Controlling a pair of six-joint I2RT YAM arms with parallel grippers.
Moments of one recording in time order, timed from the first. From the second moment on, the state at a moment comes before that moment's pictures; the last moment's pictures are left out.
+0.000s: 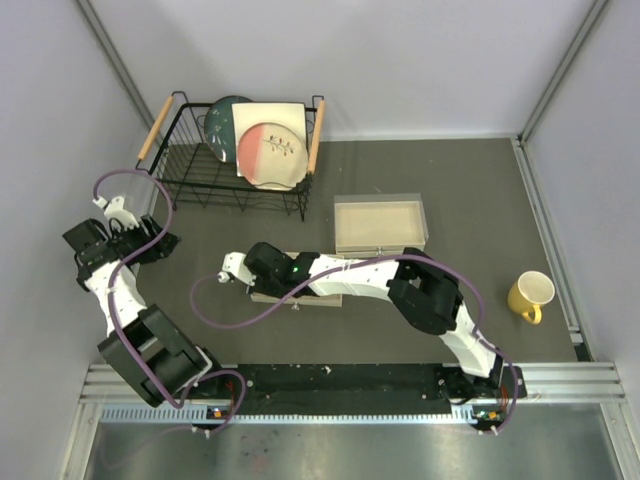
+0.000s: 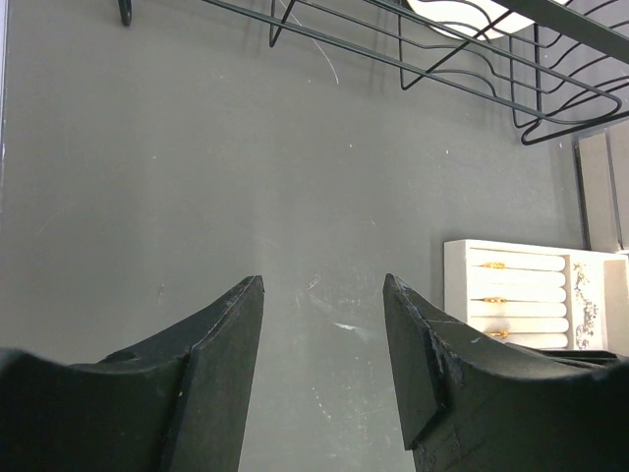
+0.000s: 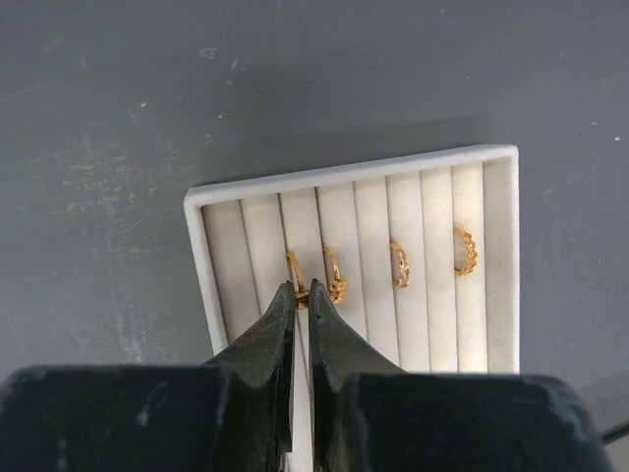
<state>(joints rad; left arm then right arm) 0.75 1.24 0.88 -0.42 0.85 0.20 1.19 2.17 1.65 -0.33 0.10 -0.31</state>
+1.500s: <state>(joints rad) 0.78 1.31 1.00 -0.55 0.97 0.27 1.20 1.81 1.54 -0.46 0.17 -0.34</state>
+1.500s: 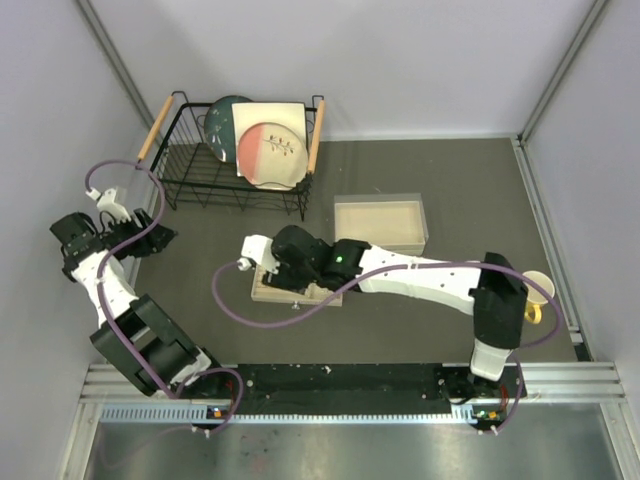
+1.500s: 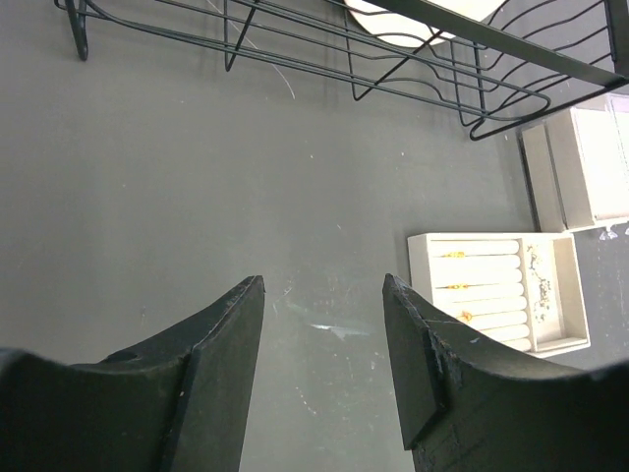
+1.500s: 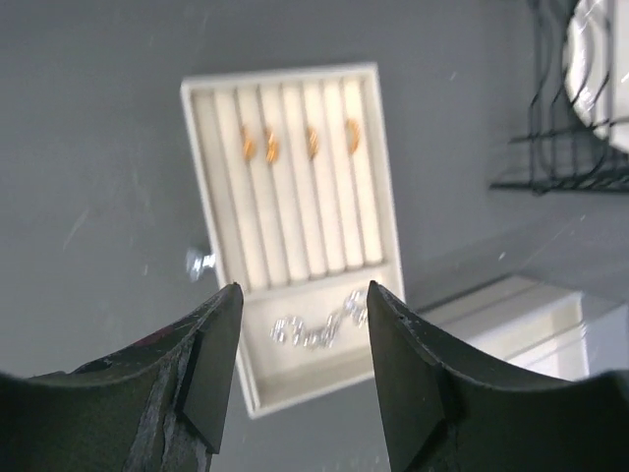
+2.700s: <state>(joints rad) 0.78 1.38 1.03 -0.69 1.04 0.40 1.11 1.94 1.37 -0.54 -0.03 -0.43</state>
